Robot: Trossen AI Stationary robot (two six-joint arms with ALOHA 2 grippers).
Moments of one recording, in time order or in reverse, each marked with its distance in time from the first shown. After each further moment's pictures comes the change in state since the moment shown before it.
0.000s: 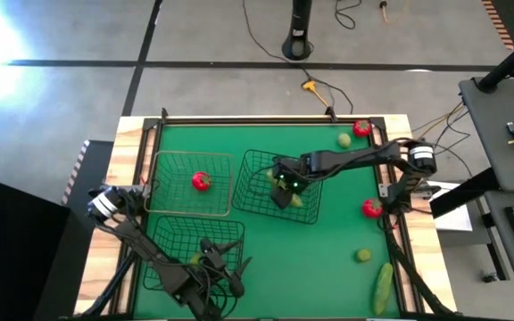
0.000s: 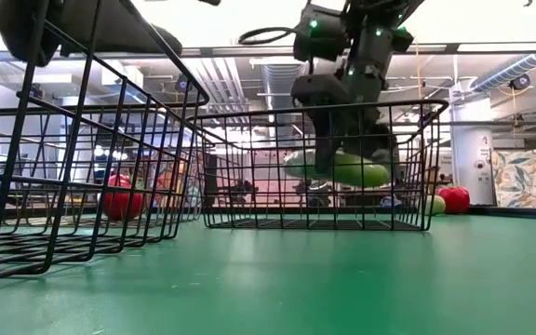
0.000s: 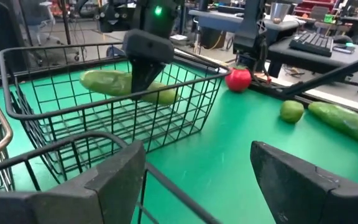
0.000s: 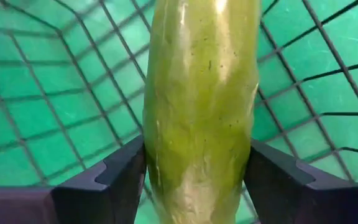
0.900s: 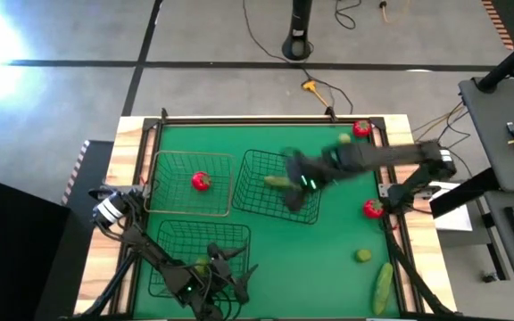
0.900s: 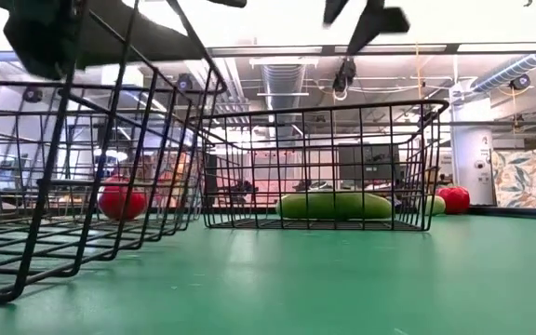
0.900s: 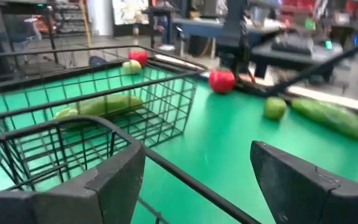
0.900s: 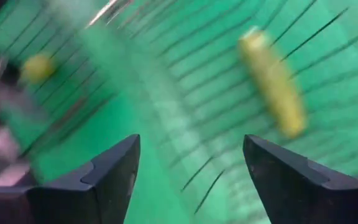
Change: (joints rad) left arm -0.005 0.066 -0.045 0.418 -0.003 0.351; right arm 0.213 -0.141 0.463 -0.501 0.126 0.152
